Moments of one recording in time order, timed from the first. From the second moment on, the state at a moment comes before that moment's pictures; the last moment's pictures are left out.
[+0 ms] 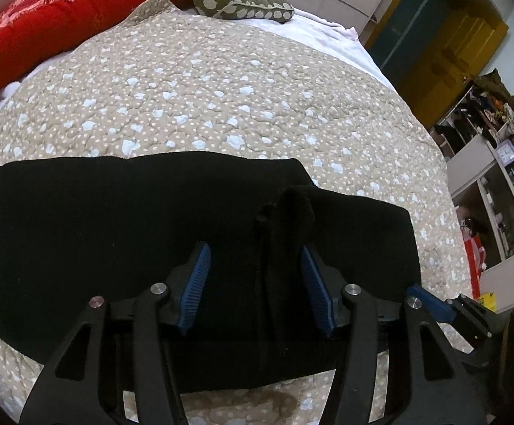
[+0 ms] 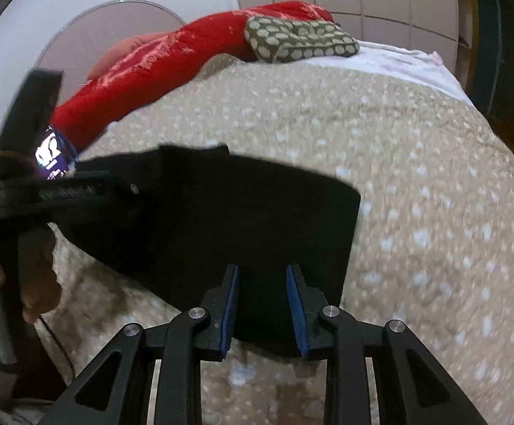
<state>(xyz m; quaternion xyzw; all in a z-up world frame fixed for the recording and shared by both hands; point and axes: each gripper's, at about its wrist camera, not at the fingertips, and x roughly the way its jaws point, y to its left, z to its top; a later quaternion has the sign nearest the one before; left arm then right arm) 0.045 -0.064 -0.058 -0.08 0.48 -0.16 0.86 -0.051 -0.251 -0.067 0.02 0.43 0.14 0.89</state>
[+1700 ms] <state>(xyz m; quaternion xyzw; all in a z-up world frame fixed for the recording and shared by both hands) -0.046 0.052 -0.036 -0.16 0.47 -0.09 0.86 -0.011 -0.174 -0.046 0.02 0.42 0.18 0.89</state>
